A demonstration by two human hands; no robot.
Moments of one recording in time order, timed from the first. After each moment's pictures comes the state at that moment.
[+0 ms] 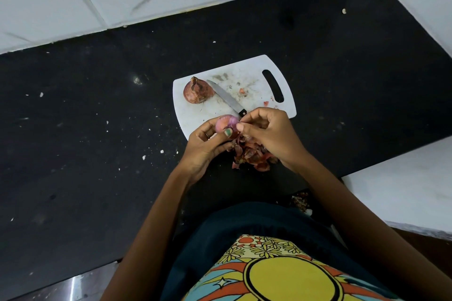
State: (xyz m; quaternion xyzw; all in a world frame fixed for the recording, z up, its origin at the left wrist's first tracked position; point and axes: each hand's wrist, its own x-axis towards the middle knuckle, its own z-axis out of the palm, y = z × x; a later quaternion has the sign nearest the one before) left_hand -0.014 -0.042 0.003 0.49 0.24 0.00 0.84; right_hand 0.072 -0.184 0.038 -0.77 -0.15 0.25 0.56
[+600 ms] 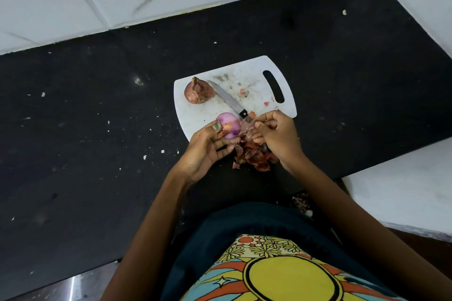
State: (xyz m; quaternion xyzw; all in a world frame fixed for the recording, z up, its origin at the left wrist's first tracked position) left_hand -0.014 -0.038 0.004 0.40 0.24 -0.07 0.88; right_hand 0.075 -0.188 0.014 -0.79 -0.01 0.24 0.57
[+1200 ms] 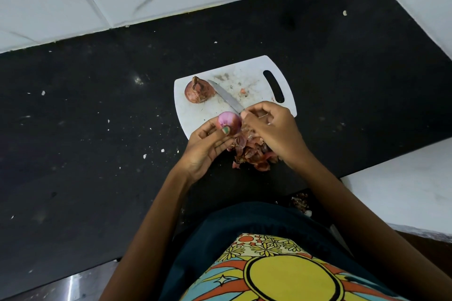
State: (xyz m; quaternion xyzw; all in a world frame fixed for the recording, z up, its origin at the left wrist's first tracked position) left_hand -0.014 -0.038 0.002 0.42 0.24 -0.02 0.87; right_hand 0.070 -0.182 0.054 -0.81 -0.15 0.21 0.53
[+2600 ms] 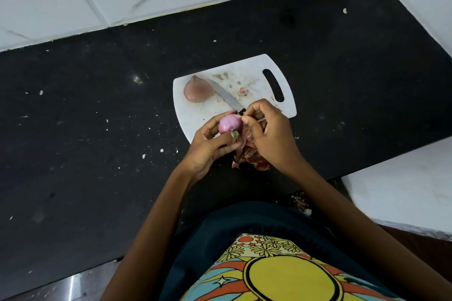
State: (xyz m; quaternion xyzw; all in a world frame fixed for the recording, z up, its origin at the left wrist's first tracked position) left_hand -0.012 -0.043 0.003 0.48 0.21 -0.04 0.85; right_hand 0.065 -0.179 0.031 -0.82 -0.26 0.08 0.50
